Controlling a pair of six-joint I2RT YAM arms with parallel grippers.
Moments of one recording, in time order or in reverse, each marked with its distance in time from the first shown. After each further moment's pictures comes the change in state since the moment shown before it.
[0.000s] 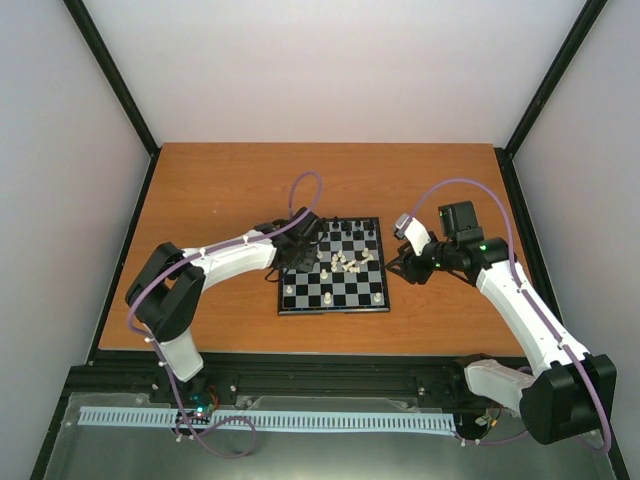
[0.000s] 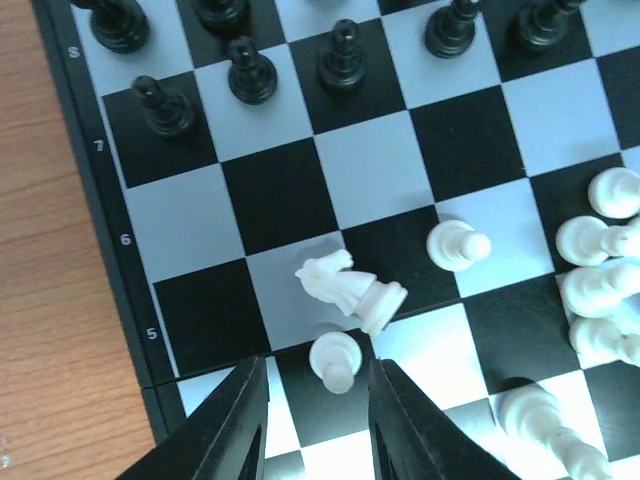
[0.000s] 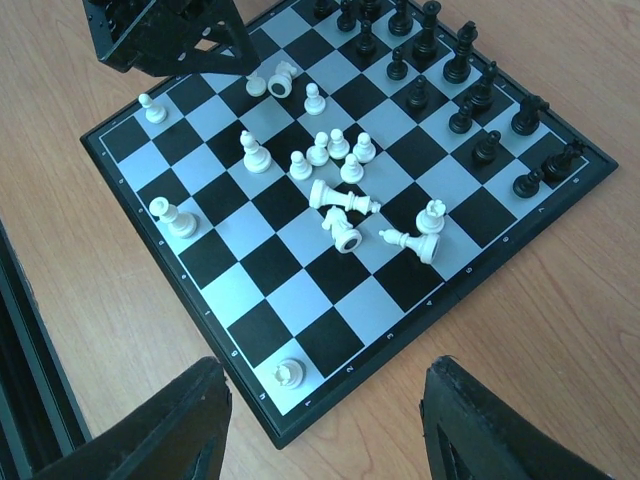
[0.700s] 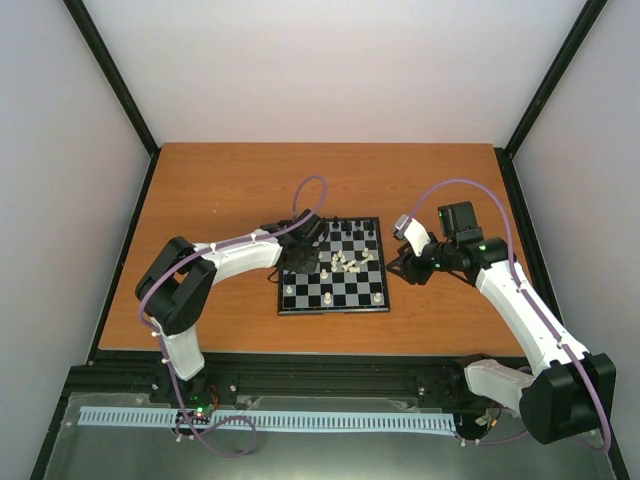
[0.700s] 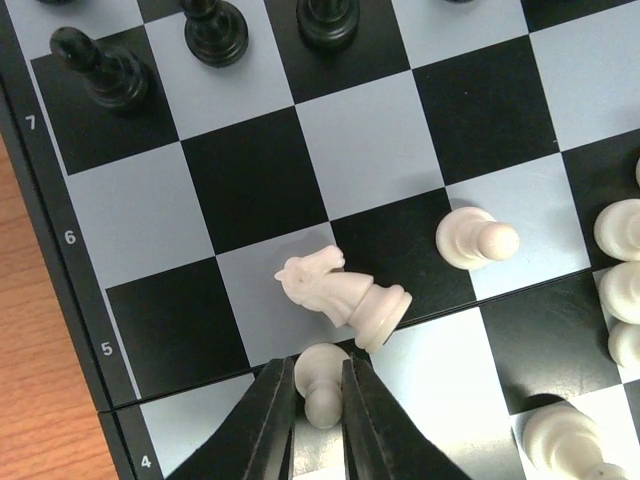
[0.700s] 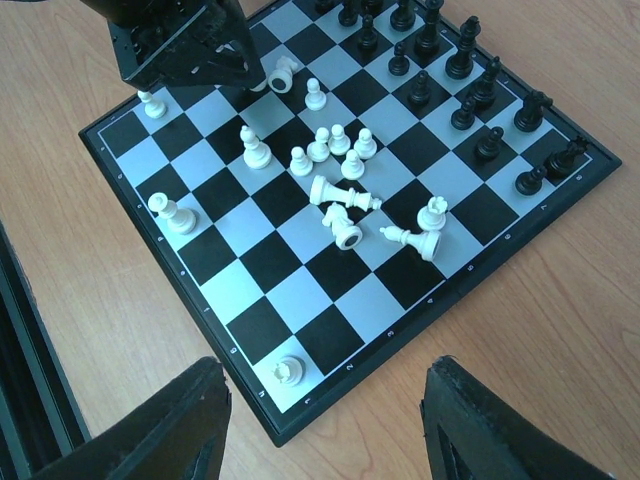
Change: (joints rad) left arm 0.000 0.071 0.012 0.004 0.047 0.014; right arm 0.000 0.003 -0.004 0.000 0.003 -0.008
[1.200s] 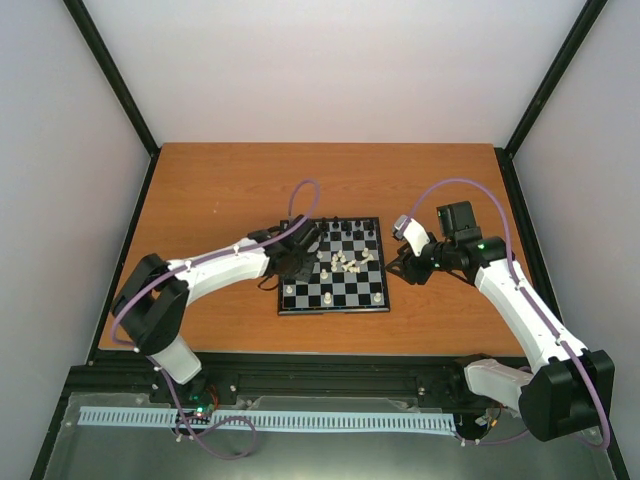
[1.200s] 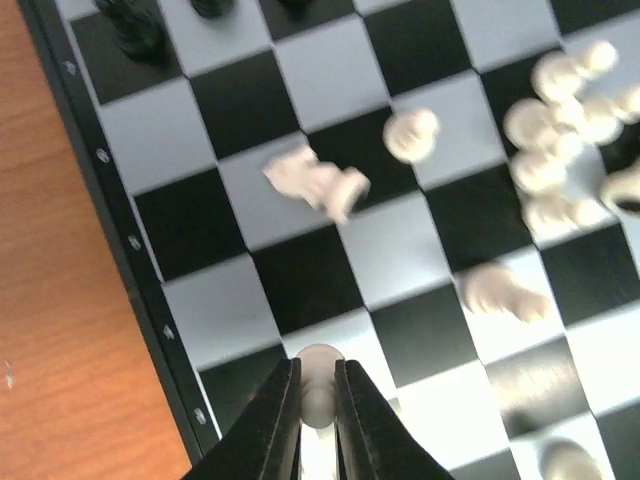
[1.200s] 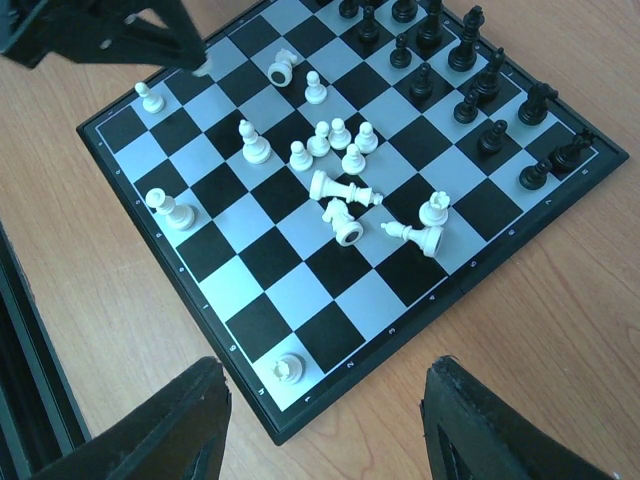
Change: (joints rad) left arm -0.029 -0.139 -0.060 -0.052 0.004 0.006; right arm 0.000 0.014 0.000 0.000 0.001 -0.002
